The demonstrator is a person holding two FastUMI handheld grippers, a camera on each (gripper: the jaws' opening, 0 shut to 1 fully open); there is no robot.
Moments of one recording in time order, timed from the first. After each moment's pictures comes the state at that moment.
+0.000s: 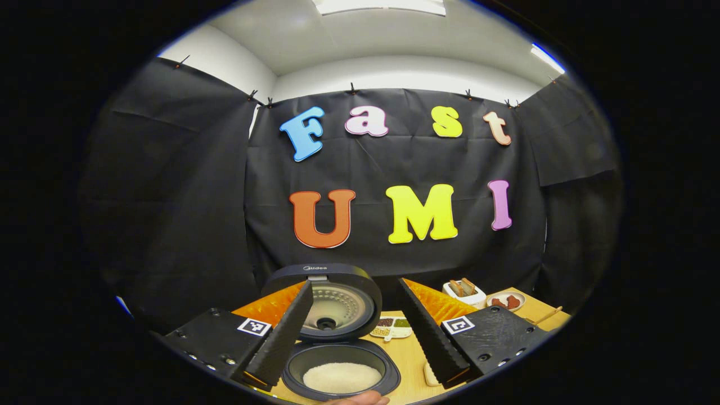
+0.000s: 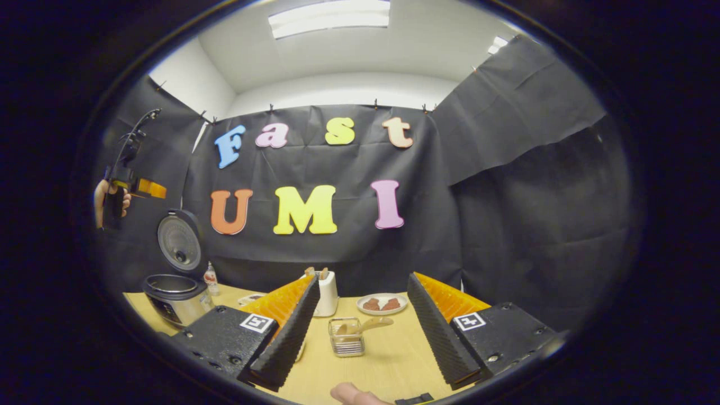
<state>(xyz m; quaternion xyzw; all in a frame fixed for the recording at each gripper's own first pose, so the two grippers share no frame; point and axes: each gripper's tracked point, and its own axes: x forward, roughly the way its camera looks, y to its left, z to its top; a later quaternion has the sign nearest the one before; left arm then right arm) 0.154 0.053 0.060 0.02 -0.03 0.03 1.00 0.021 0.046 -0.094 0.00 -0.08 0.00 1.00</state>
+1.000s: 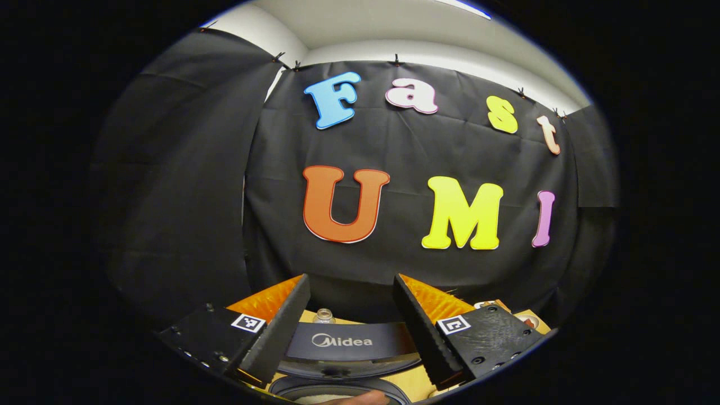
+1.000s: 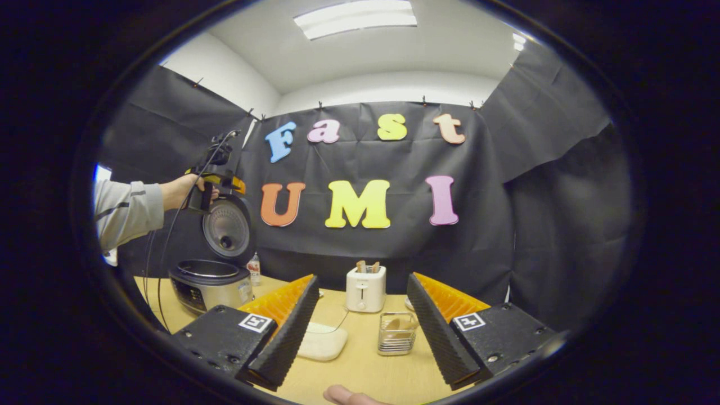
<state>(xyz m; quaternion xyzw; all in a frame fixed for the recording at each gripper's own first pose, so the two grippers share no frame) 0.318 0.123 0.041 -0.04 0.03 0.07 1.00 0.031 0.131 -0.135 -0.04 -0.07 0.12 0.99</state>
